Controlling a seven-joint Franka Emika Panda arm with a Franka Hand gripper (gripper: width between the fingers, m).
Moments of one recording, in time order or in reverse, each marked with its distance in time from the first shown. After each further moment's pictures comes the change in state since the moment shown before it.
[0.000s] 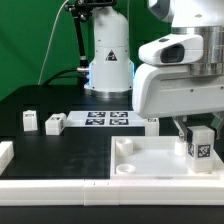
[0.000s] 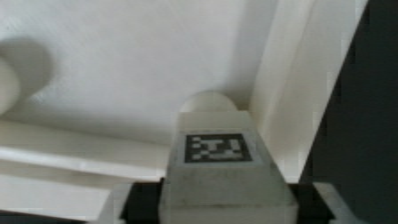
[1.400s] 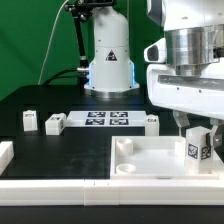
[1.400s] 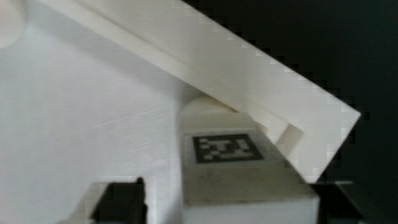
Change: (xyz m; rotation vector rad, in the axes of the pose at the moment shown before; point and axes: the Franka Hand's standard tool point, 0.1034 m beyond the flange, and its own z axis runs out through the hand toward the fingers) arm -0.001 0.000 0.002 0.073 0.014 1.122
